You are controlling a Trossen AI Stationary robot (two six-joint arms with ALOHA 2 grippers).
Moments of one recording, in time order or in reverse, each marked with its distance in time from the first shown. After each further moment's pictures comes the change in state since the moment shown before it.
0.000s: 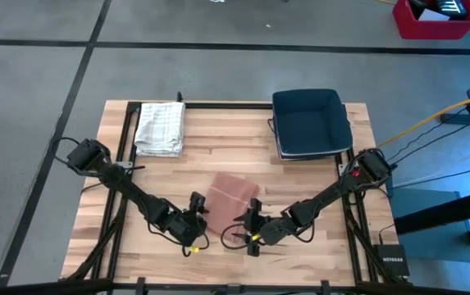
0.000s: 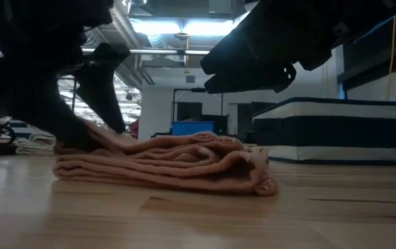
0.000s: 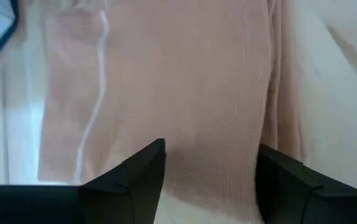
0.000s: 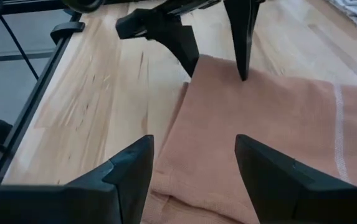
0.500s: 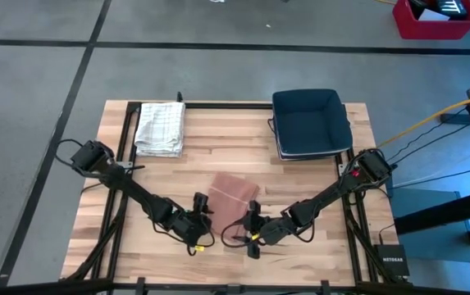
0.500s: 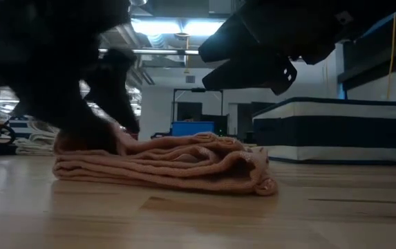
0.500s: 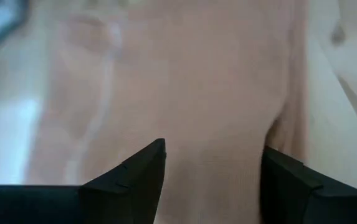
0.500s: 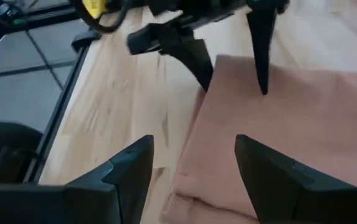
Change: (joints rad) left arm 0.031 0.026 0.011 0.096 0.003 -0.077; right arm 0.000 0.000 0.000 0.027 -0.046 0.051
